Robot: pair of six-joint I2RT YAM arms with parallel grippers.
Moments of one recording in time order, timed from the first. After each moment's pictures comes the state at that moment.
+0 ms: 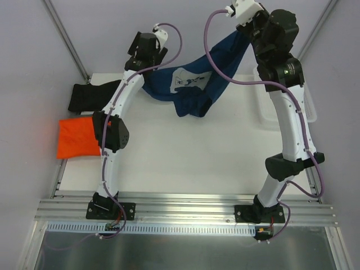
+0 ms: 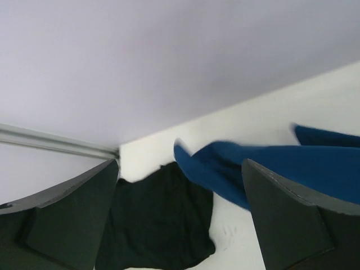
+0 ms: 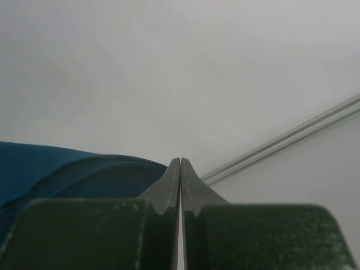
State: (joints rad) left arm -0.32 2.29 2.37 -0.45 -0.40 0.47; right arm 0.41 1.78 2.45 -0.54 0.32 -0.89
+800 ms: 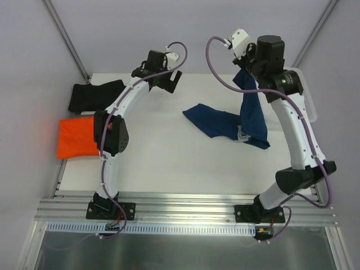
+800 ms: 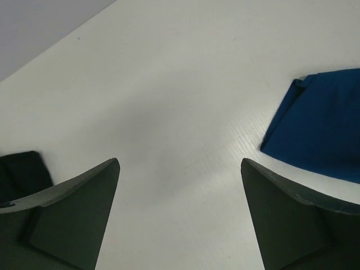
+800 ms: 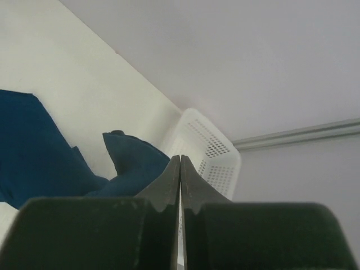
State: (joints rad) left arm -0.37 2.17 2.11 -0.59 0.07 0.20; right arm 0.35 1.57 2.01 -0.76 0.18 -0.70
